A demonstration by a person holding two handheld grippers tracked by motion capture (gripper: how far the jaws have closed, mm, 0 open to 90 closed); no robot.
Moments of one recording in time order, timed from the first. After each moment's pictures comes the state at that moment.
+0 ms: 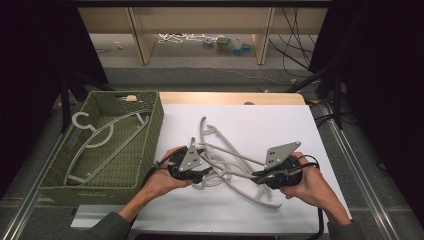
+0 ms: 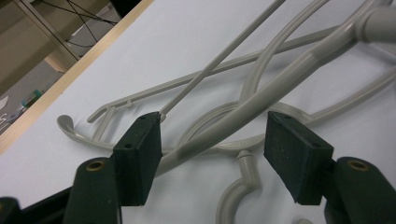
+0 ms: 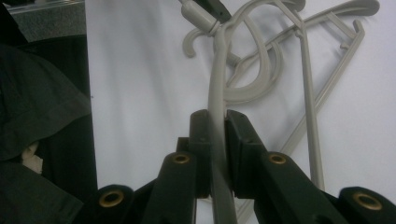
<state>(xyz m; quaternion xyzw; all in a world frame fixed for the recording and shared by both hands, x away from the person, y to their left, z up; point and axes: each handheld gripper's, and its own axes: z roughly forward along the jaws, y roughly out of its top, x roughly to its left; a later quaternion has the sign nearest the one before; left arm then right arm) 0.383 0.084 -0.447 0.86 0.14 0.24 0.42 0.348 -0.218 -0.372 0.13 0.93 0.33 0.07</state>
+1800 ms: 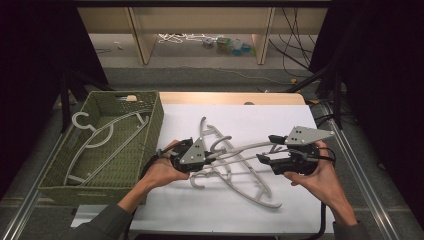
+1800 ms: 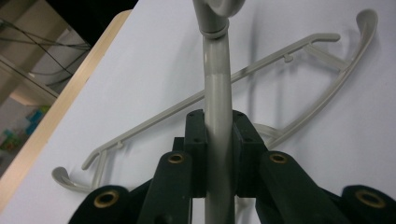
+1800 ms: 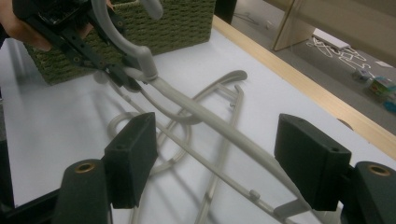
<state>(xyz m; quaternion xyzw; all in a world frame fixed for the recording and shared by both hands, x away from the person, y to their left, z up) 0.389 0.078 -0.403 0.88 0.07 0.20 0.42 0.354 -0.241 -0.339 0.25 0.83 0.45 0.20</state>
